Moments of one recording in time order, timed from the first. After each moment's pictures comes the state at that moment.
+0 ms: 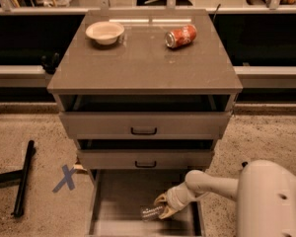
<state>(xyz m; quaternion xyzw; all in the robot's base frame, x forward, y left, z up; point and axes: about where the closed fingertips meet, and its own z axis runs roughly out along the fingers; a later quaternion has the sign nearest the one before) 0.495 -0.052 0.213 -0.79 0.52 0.22 0.26</state>
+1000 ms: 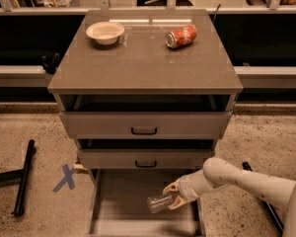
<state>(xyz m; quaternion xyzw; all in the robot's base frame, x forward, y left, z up) 0.488 -0.088 0.348 -0.80 0.49 0.18 0.30</state>
